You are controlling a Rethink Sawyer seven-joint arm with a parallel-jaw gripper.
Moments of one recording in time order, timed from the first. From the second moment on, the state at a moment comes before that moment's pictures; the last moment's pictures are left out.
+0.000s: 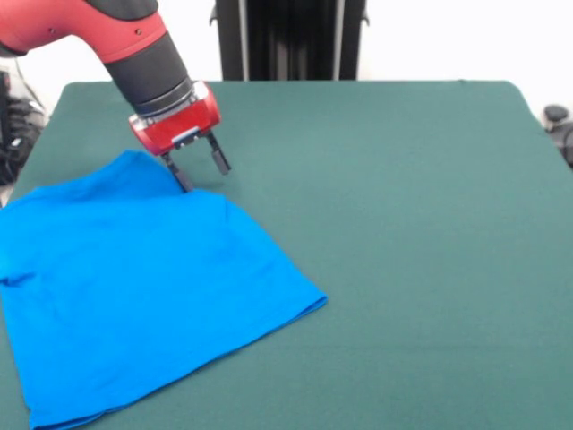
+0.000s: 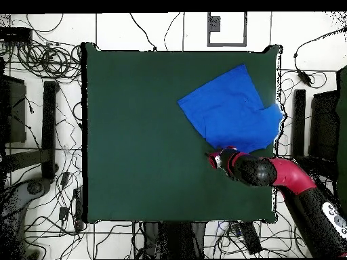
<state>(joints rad) -1.18 -0.29 0.81 1.76 -0.78 0.63 1.31</state>
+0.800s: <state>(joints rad) -1.18 -0.29 0.81 1.76 -0.79 0.63 1.31</state>
